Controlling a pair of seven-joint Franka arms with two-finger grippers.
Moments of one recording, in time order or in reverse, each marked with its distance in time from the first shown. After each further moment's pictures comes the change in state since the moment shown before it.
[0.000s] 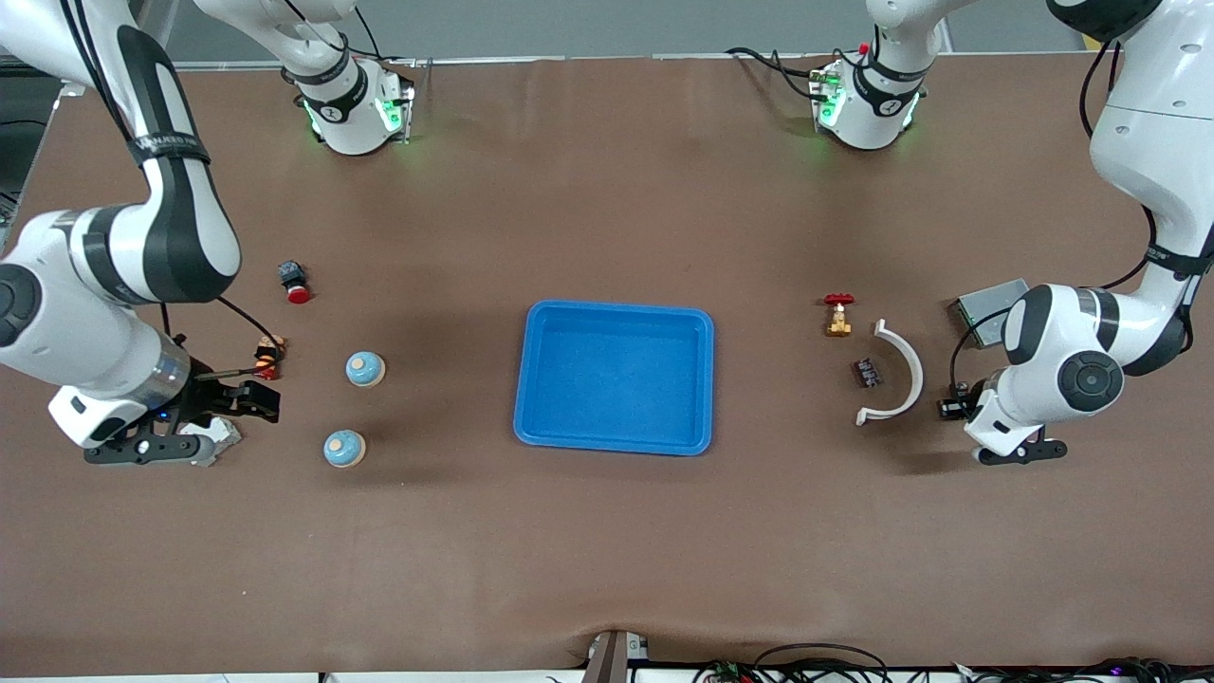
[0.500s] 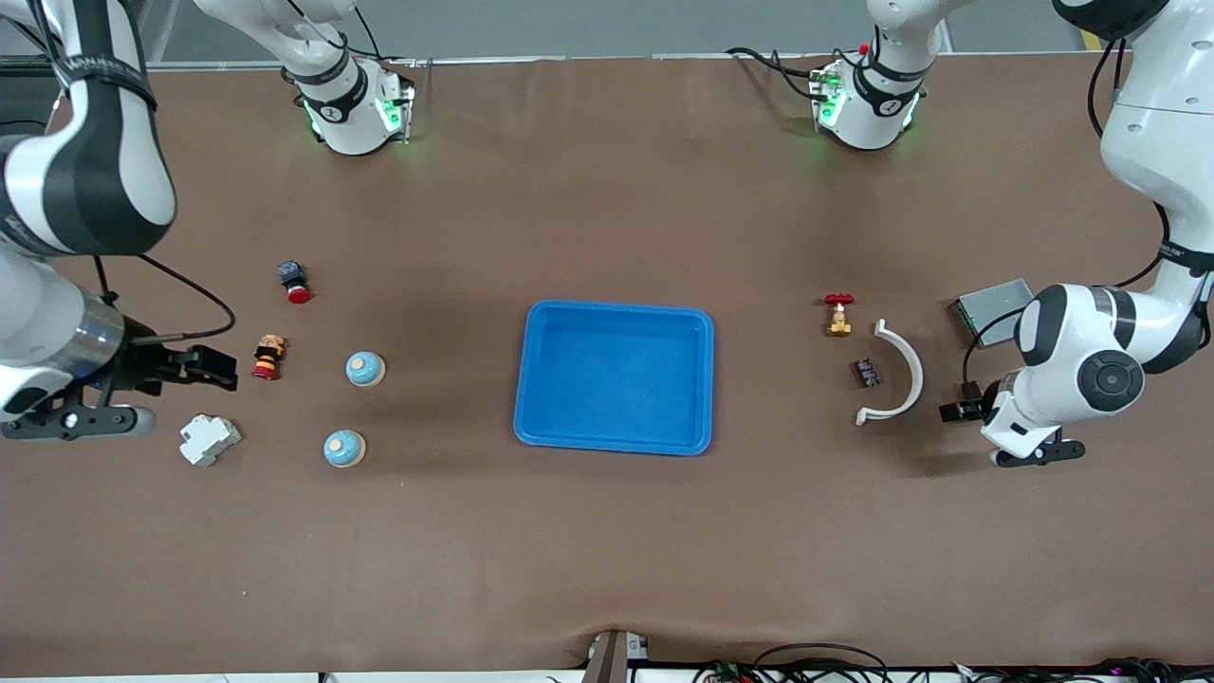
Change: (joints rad) left arm 0.019 -0.002 0.000 0.023 0.000 0.001 0.000; right arm -0.001 -0.030 -0.002 0.213 -0.001 -0.353 0.000
